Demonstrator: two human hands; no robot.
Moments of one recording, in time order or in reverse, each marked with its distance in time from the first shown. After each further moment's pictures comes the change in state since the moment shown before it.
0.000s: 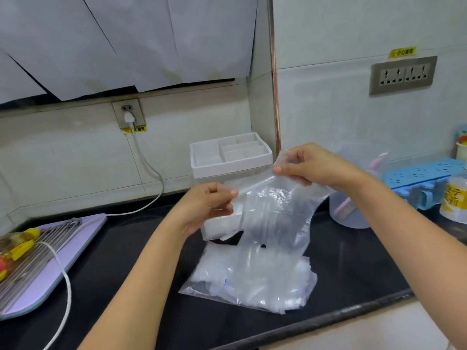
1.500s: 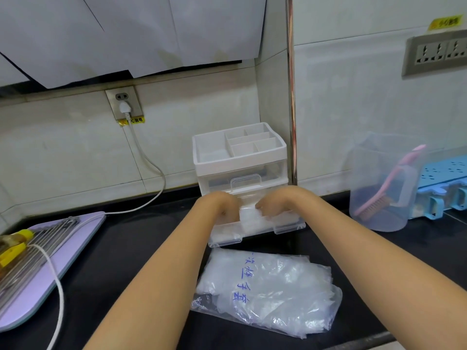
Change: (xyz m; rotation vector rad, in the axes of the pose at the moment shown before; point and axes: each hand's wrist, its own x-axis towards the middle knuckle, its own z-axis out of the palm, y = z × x) left_hand 0.113 -0.037 -0.004 1.571 -0.421 -0.314; right_hand 0.089 0.045 0.104 -0.816 -0.654 0.400
